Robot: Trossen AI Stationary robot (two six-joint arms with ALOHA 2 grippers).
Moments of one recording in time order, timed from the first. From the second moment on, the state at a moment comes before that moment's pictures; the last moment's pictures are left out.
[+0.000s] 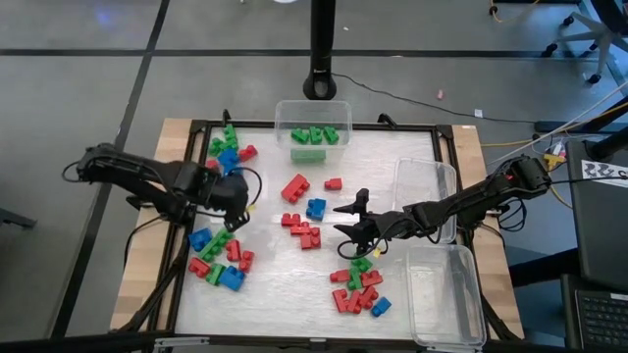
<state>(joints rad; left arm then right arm) -0.22 1.18 1.10 -1.30 -0.31 -0.78 0.32 1.44 0.71 0.34 0.50 -0.53</state>
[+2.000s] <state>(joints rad) -0.36 1.25 0.51 -0.83 0.01 -1.07 0.32 1.44 0.71 0.33 0.49 -0.53</state>
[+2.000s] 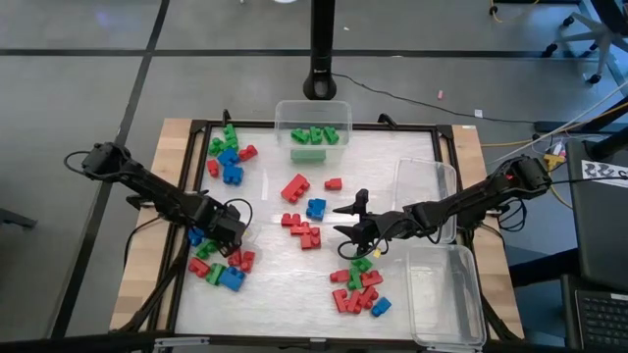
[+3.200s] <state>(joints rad) 0.03 1.25 0.98 -0.43 -0.37 -0.09 0.32 1.44 0.71 0.33 0.51 -0.53</state>
